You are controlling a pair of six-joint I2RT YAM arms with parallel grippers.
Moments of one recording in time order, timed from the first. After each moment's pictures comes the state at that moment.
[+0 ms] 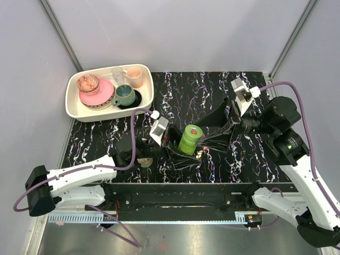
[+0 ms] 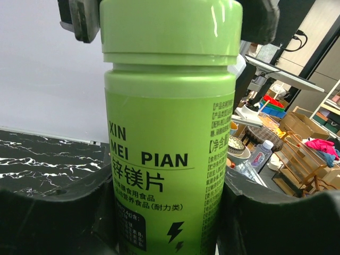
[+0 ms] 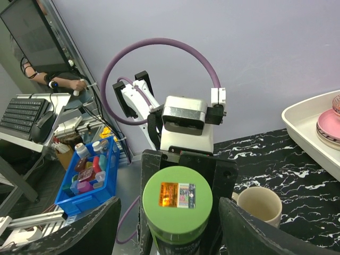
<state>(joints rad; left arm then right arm) -1.10 1.06 0.75 0.71 0.52 -0.56 0.58 0.91 1.30 -0.20 -0.99 0.42</state>
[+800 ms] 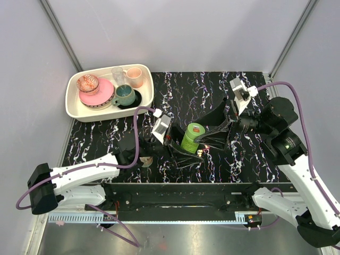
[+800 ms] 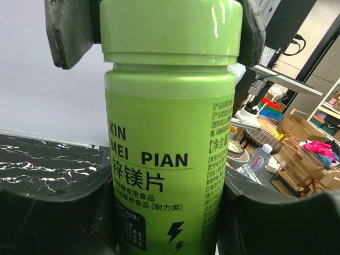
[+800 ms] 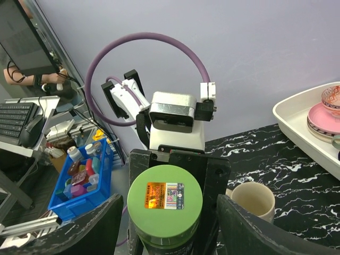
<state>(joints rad) -1.10 1.11 0.78 0.74 0.52 -0.58 0.58 0.91 1.27 -0.18 -0.95 0.43</state>
